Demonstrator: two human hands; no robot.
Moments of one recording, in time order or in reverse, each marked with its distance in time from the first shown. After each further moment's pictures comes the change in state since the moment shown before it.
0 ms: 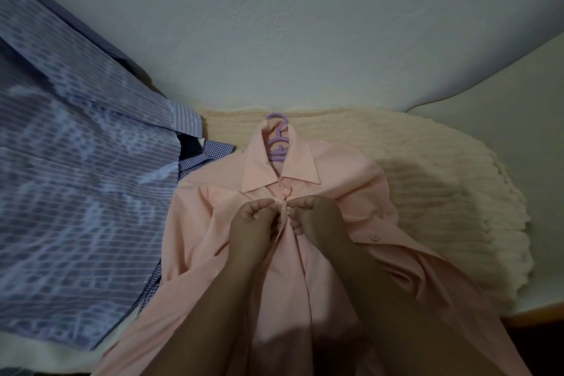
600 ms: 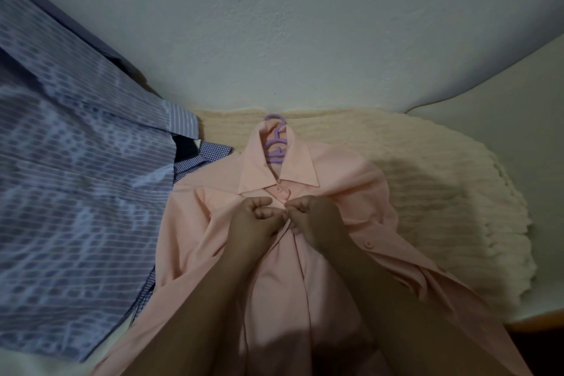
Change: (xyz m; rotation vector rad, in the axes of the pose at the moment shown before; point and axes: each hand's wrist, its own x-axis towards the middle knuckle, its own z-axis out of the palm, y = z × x) left_hand 0.020 0.002 -0.005 0.216 -0.121 0.070; right_hand 0.005 -0.001 -0.006 -0.296 0.017 -0.258
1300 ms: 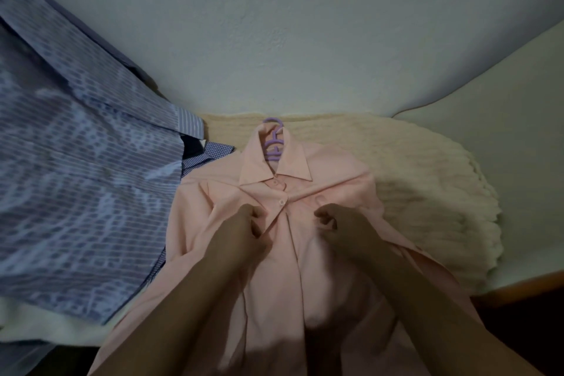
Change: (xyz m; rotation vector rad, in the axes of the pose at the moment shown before) left_hand -0.045 0.007 -0.030 0.828 -0.052 0.166; right_hand -0.047 0.027 -0.059 -0.419 -0.122 -0.052
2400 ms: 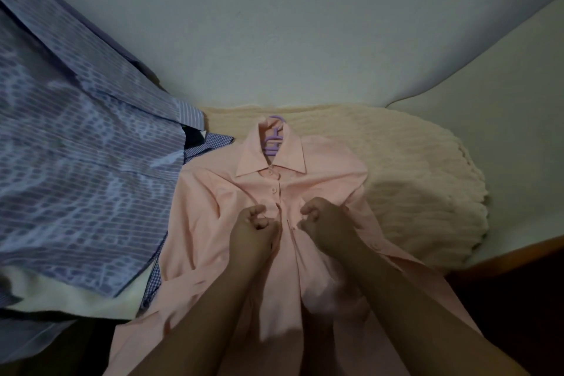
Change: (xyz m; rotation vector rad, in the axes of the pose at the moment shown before) left_hand -0.026 0.003 0.048 -0.616 0.191 -0.113; right_hand -0.030 -0.037 0.020 0.154 0.073 0.130
